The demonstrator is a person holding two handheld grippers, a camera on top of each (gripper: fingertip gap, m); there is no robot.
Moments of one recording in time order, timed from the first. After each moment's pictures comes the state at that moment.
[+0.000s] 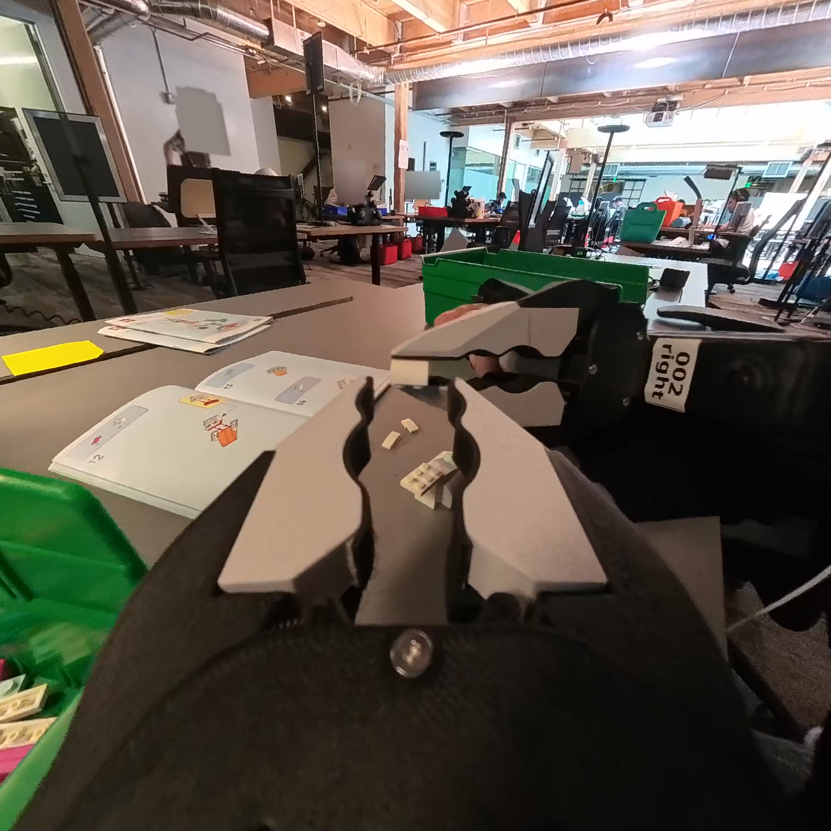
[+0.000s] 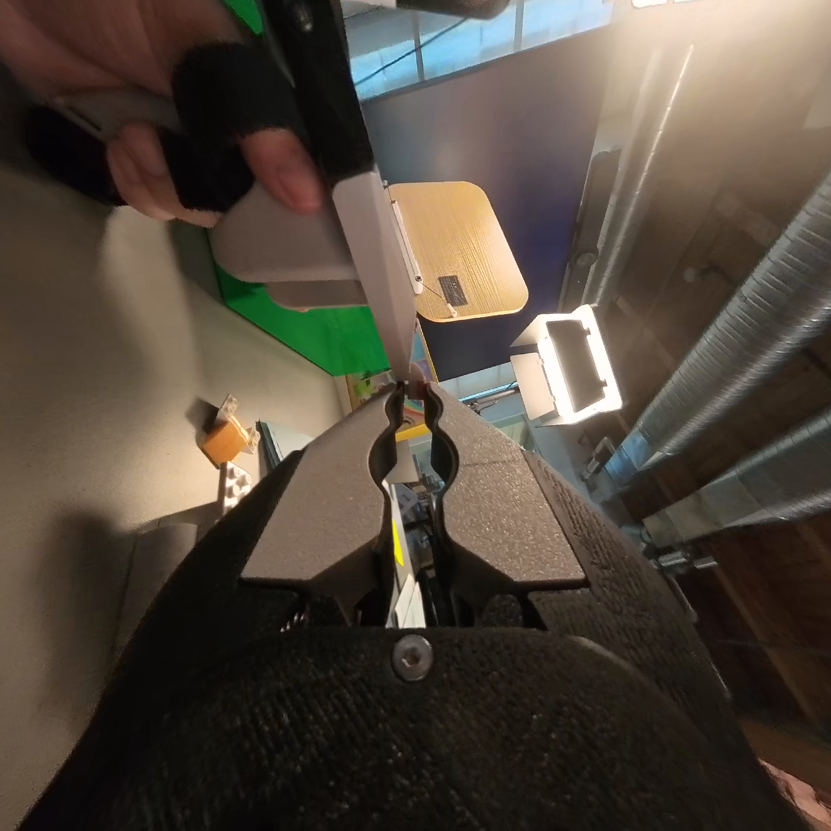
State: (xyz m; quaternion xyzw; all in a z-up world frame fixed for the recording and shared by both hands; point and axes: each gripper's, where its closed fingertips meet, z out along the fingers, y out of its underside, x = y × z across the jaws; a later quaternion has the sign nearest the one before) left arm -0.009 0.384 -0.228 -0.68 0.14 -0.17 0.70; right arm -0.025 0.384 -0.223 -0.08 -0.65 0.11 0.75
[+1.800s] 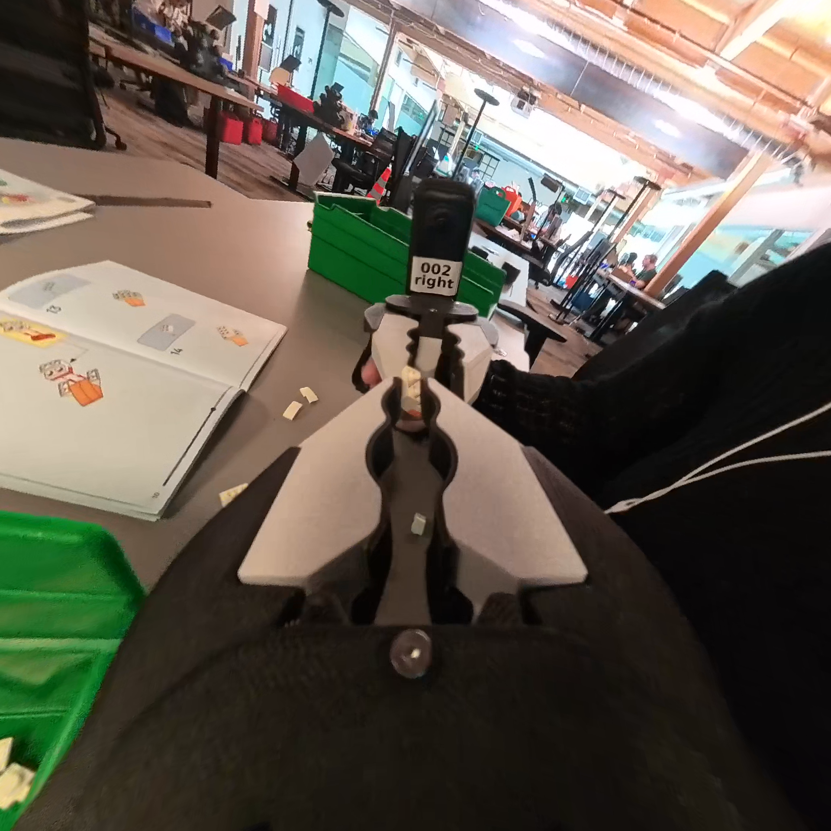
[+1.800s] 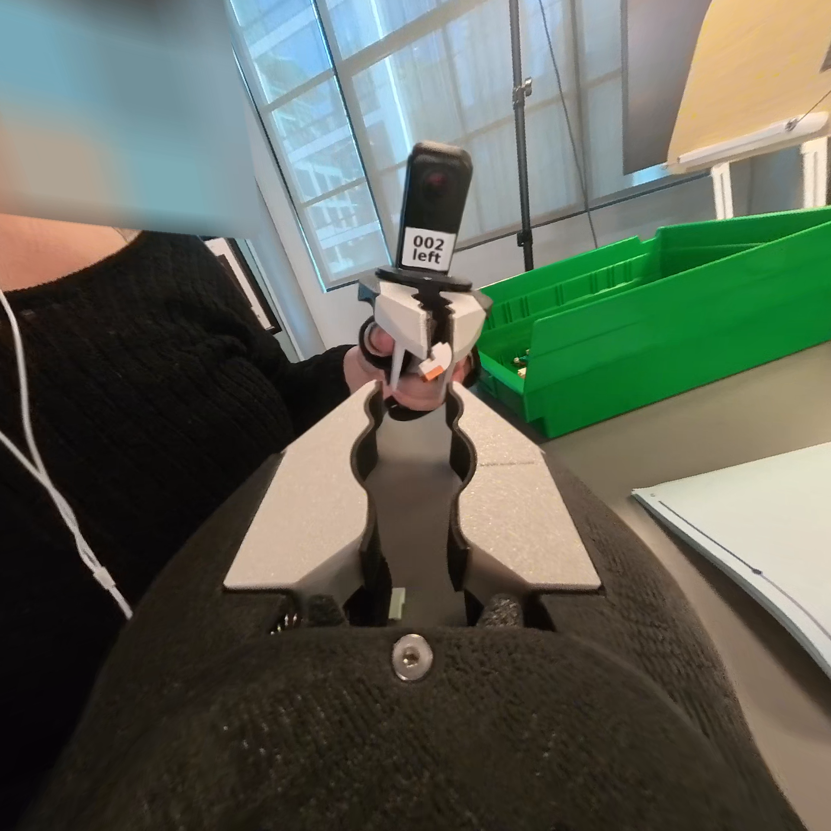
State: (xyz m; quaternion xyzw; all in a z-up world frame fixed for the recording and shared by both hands) left arm -0.008 0.366 -0.207 -0.72 0.13 -0.39 0.56; right arm -0.004 0.357 -0.213 -0.35 -0.56 0.72 0.20
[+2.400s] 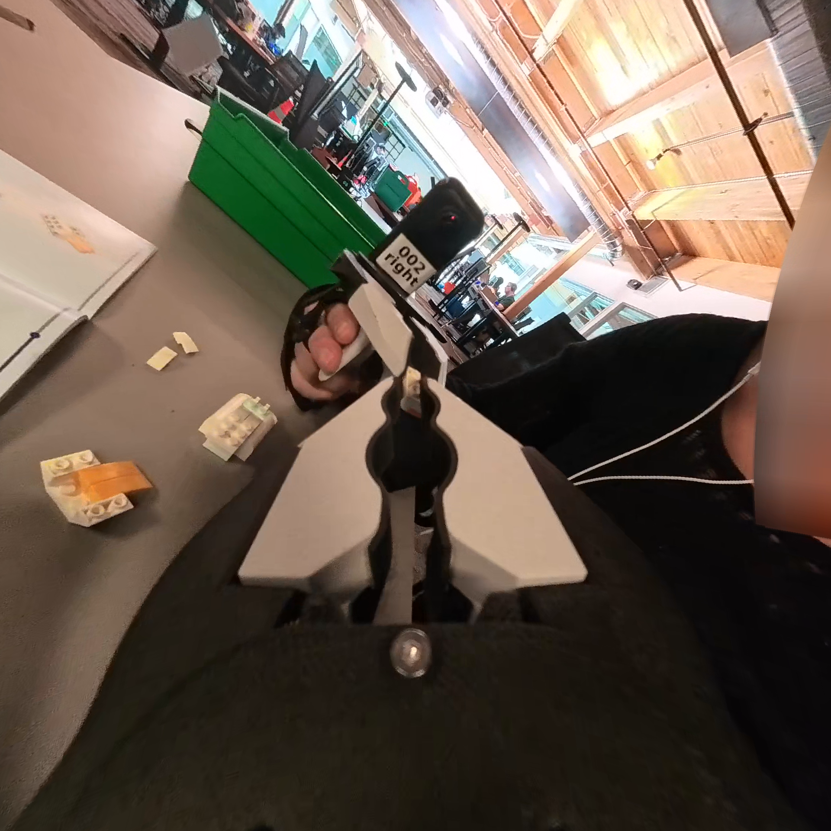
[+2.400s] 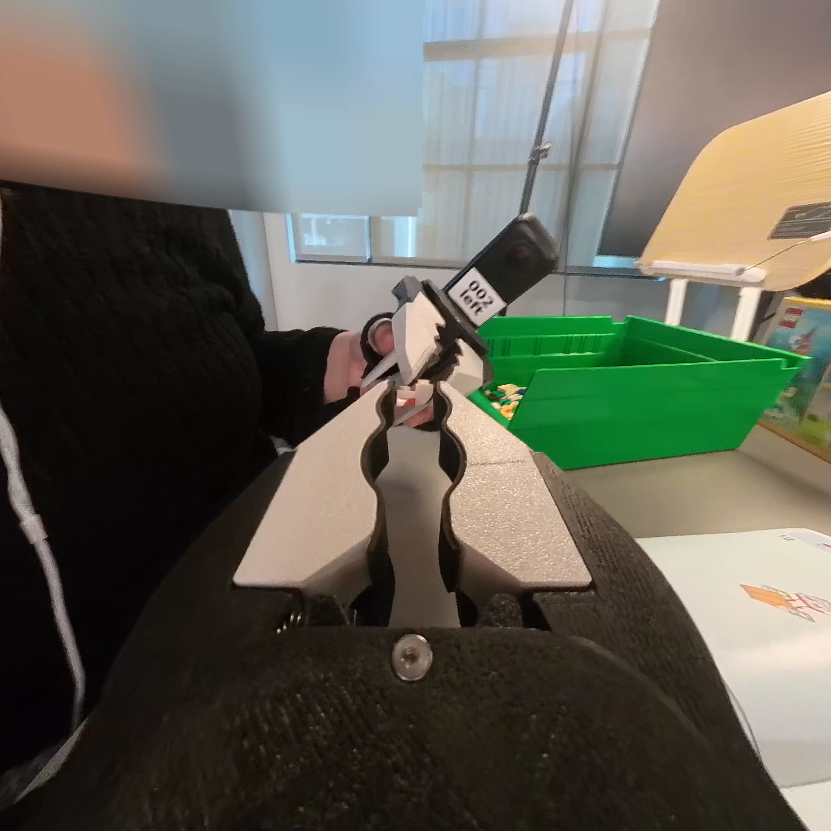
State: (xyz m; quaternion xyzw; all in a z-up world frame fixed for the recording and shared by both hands) left arm 0.014 0.353 -0.206 -0.69 0.08 -0.56 0.45; right arm 0.006 0.347 -0.204 -0.26 -0.60 0.68 0.33
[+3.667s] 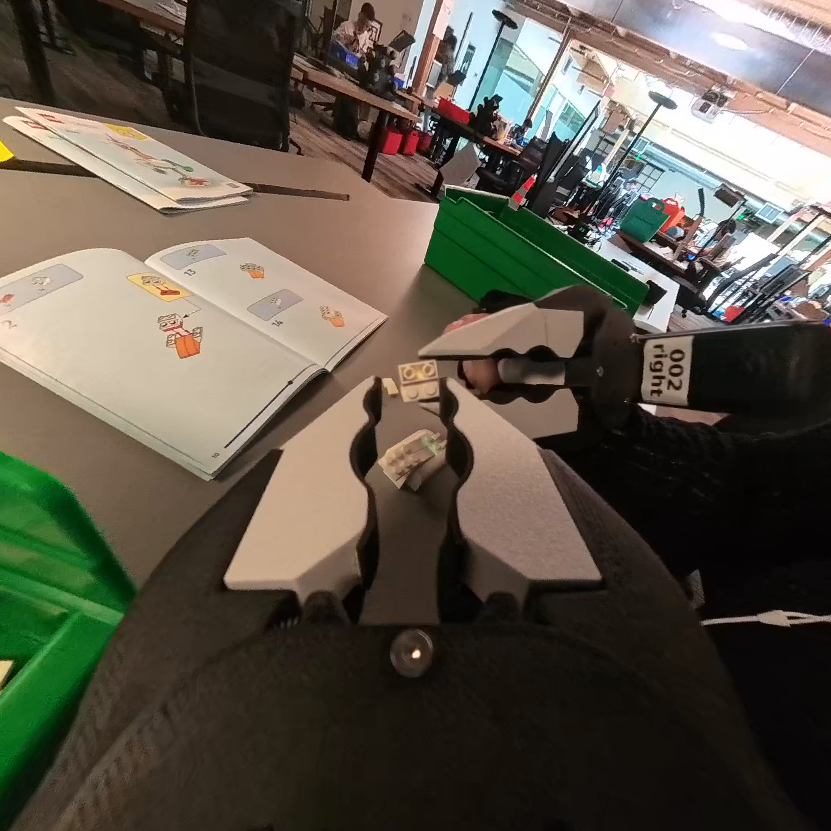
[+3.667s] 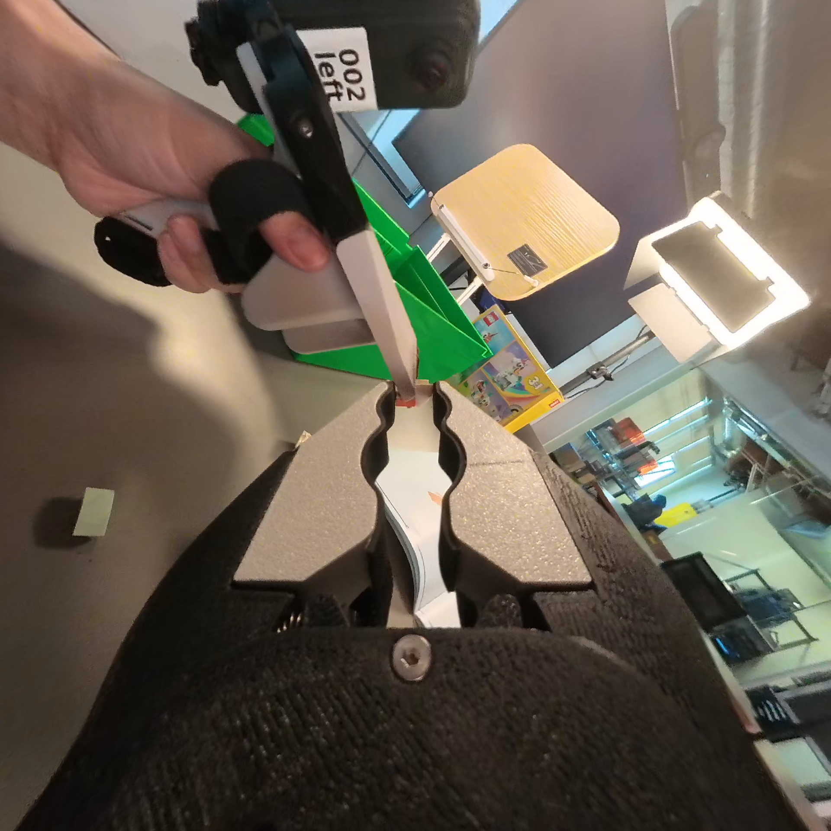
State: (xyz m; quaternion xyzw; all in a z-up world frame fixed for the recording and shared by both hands) left arm -0.013 0.400 -0.238 -0.77 0.03 -0.27 0.58; right arm -0.022 0.390 -0.229 -0.21 -0.67 0.29 0.65
